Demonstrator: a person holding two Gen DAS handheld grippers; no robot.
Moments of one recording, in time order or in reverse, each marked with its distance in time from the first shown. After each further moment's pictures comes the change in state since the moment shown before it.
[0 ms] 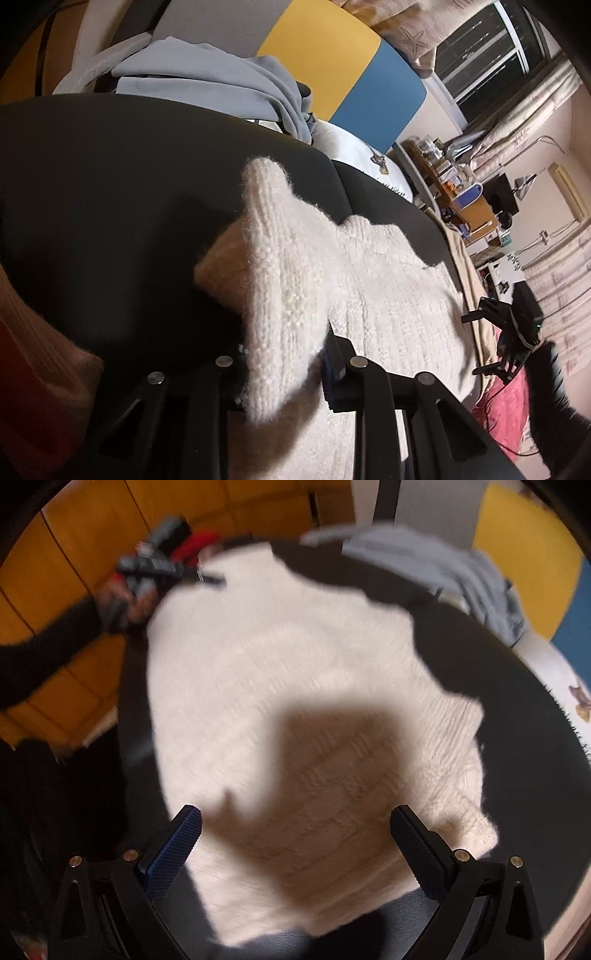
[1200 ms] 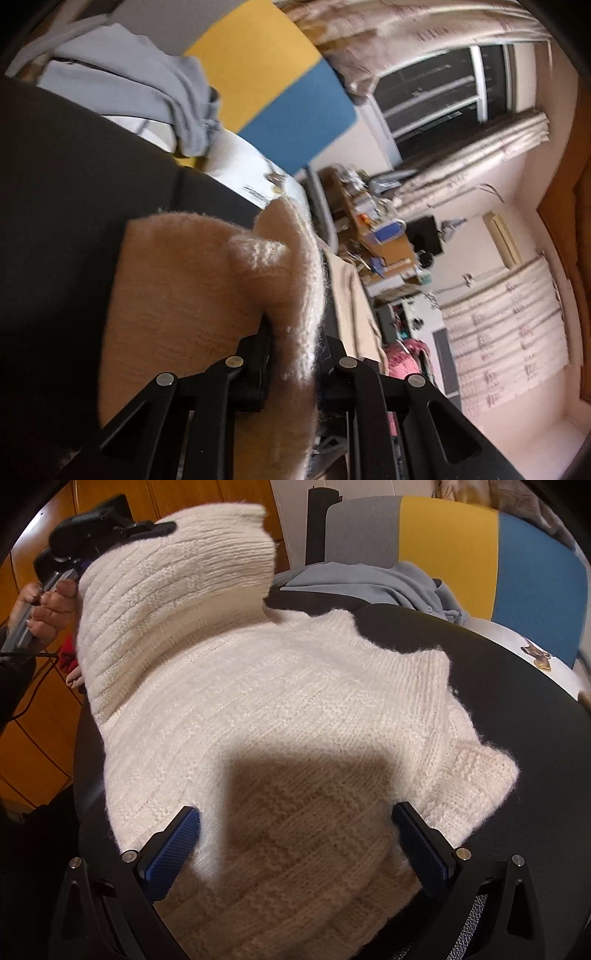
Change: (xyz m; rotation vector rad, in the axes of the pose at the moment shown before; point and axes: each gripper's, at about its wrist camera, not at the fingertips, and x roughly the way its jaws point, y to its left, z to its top) left arm 0.007 -0.164 0.008 -0.141 -0.067 -0.384; right arm 0.013 0.012 -0.080 0.202 -0.359 -0.154
